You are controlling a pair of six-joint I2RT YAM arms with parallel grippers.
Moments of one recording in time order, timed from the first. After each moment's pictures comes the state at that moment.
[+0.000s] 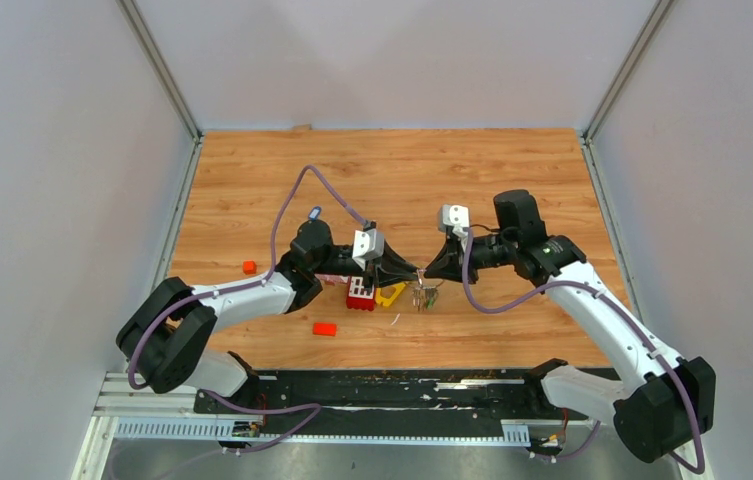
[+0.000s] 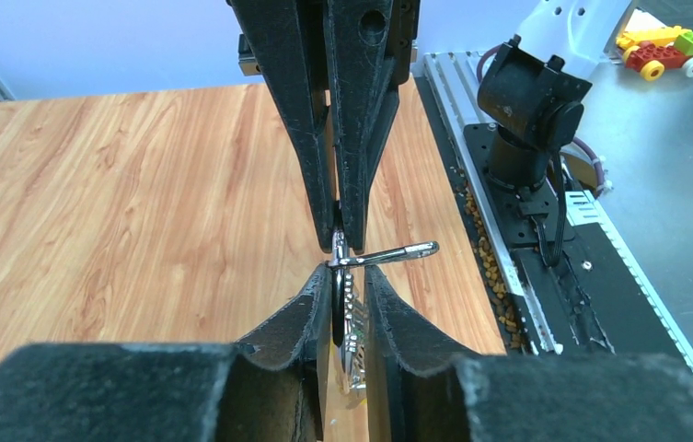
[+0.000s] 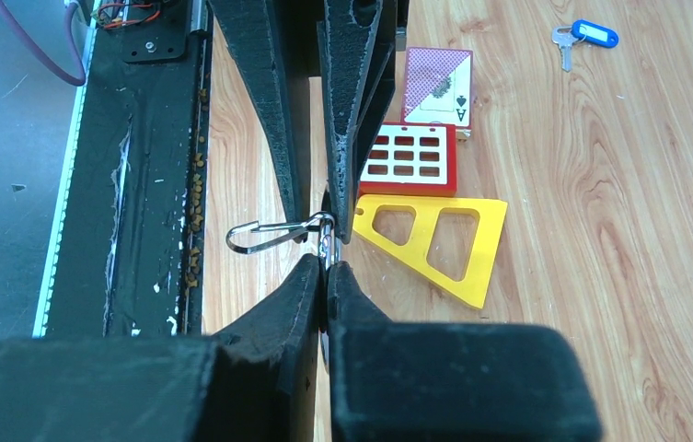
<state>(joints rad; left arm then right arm) -0.74 1.41 0.64 0.83 0.91 0.01 0.42 1.11 0.93 -0.52 -0.97 -0.59</state>
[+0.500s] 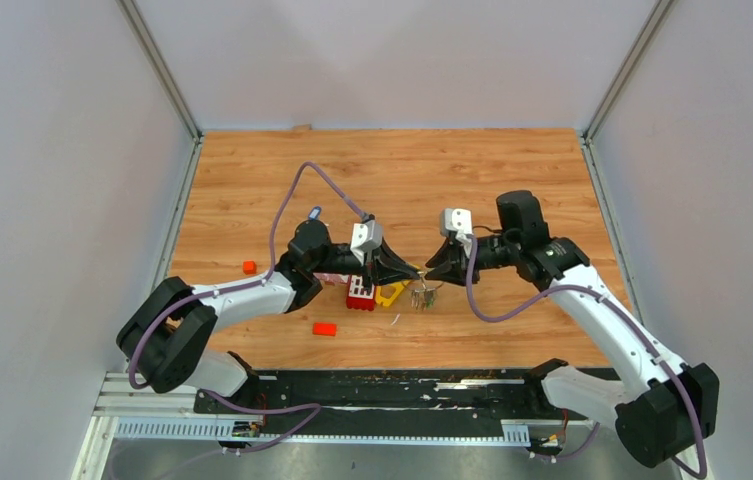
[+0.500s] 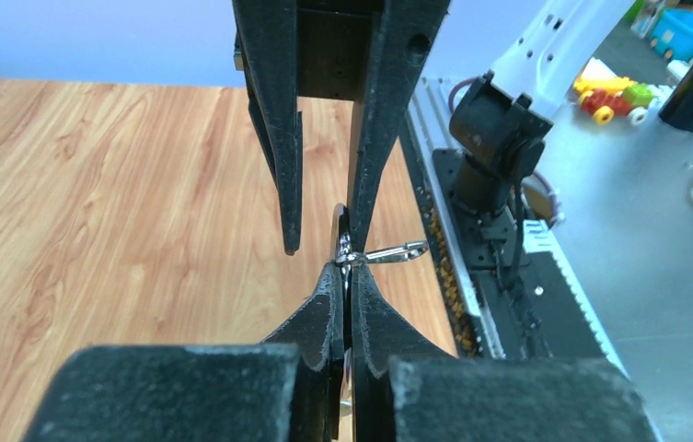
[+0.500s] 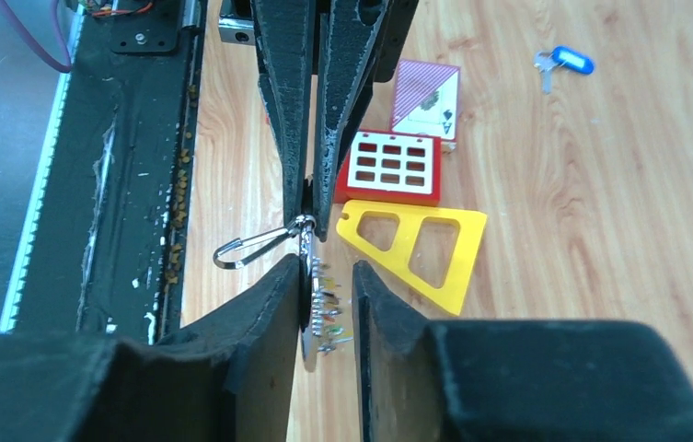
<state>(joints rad) -0.74 1.42 0.64 0.86 0.92 -0.13 0.42 1.11 0.93 -0.52 -0.98 -0.64</state>
